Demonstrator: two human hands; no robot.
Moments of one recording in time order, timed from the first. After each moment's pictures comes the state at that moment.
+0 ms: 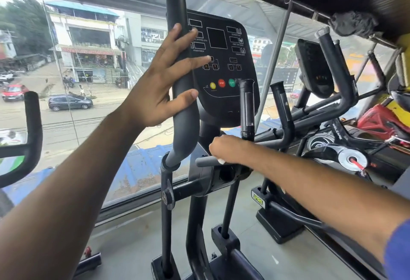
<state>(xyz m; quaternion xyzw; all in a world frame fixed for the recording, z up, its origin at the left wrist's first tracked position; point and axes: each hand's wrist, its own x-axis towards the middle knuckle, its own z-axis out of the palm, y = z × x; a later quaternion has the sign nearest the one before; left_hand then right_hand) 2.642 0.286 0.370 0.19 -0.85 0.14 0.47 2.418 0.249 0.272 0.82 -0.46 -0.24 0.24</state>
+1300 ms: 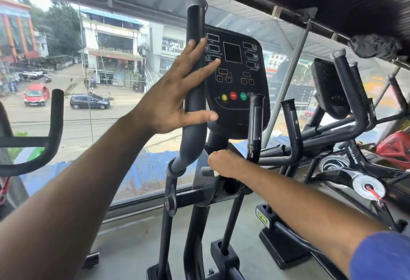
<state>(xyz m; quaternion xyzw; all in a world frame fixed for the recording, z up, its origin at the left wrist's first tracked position) 2.641 0.305 0.370 0.28 -0.85 0.13 0.44 2.422 0.218 0.232 0.83 -0.42 -0.23 0.29</state>
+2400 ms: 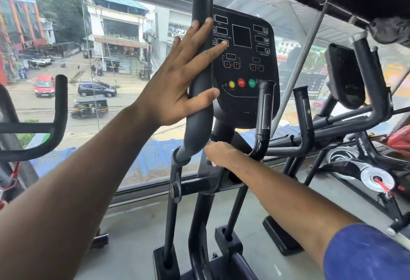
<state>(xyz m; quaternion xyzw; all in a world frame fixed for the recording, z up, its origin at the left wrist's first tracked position) 2.639 0.308 0.362 0.30 -0.83 0.15 0.45 2.448 0.186 0.209 0.83 -0.47 -0.22 0.18</state>
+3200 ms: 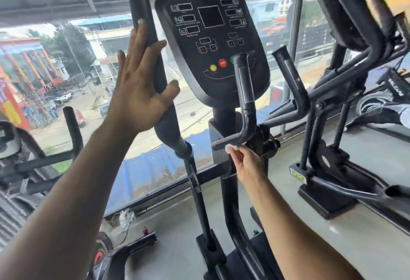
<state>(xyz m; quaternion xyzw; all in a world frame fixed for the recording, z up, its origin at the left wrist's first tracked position) 2.612 0.341 0.369 0.44 -0.78 0.15 0.42 2.389 0.255 0.123 -0.08 0.33 -0.69 0.64</state>
